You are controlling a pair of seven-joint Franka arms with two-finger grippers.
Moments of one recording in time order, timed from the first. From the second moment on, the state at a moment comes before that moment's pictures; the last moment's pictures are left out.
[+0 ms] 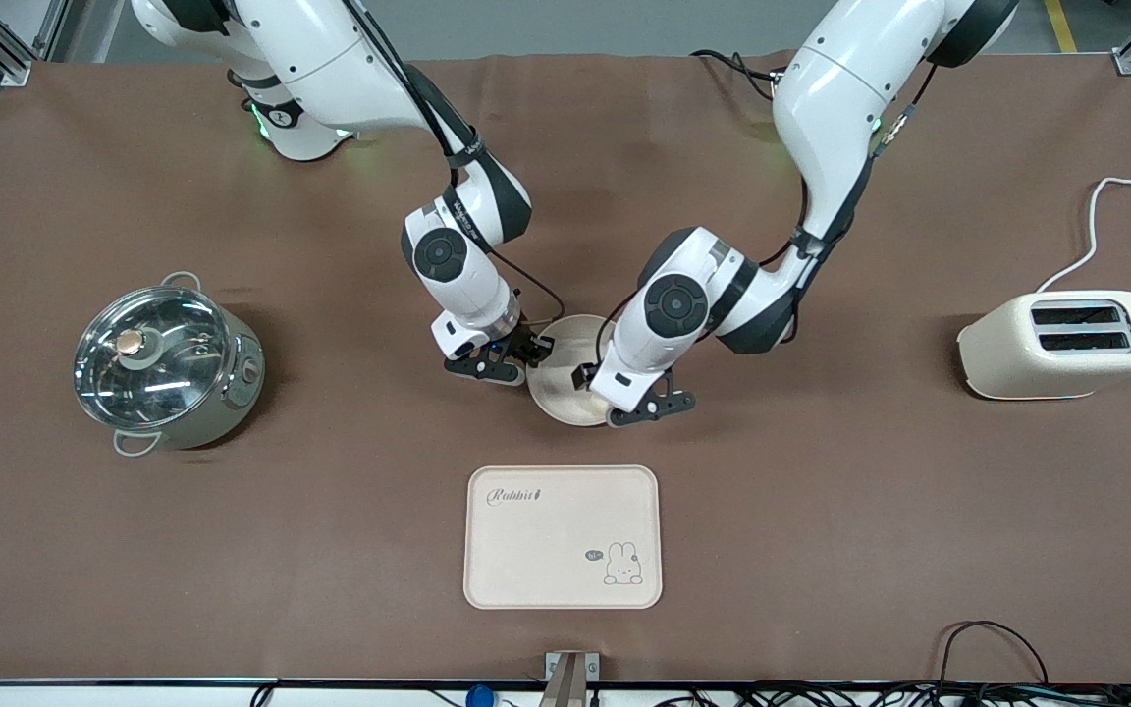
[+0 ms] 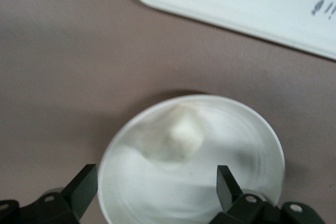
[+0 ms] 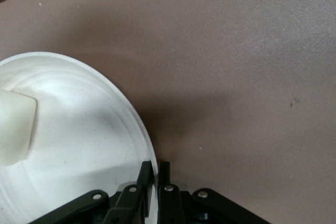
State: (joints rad) left arm -0.45 0.70 -0.23 -1.54 0.03 2.26 -0.86; right arm 0.69 0.63 0.03 -1.89 0.31 2.72 0.69
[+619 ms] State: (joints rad) left arm -0.16 0.45 -0.23 -1.49 0.10 1.97 -0.37; right arm 0.67 0.62 0.01 -1.80 0.31 2.73 0.70
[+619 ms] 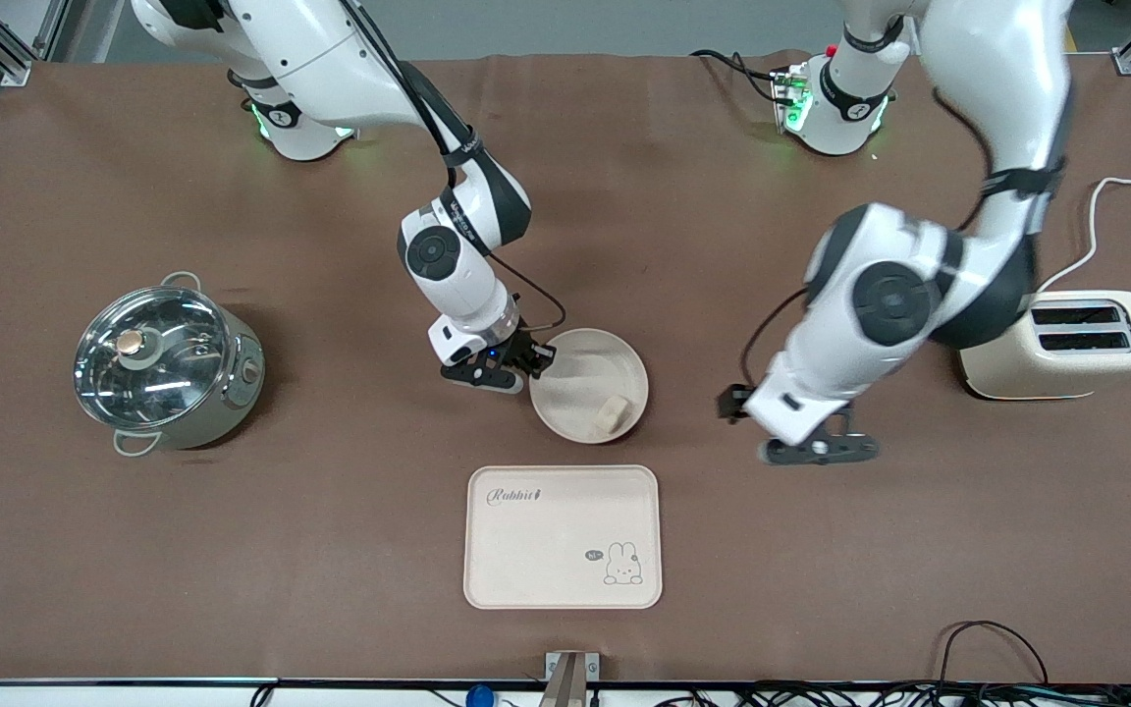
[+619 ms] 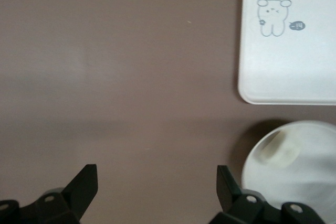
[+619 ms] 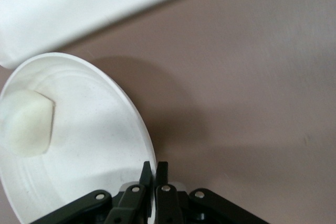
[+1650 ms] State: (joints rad) left arm -0.02 0.01 -0.07 -1.53 0.03 1.60 0.04; right arm 0.44 1.08 0.00 -1.04 0.31 2.52 0.58
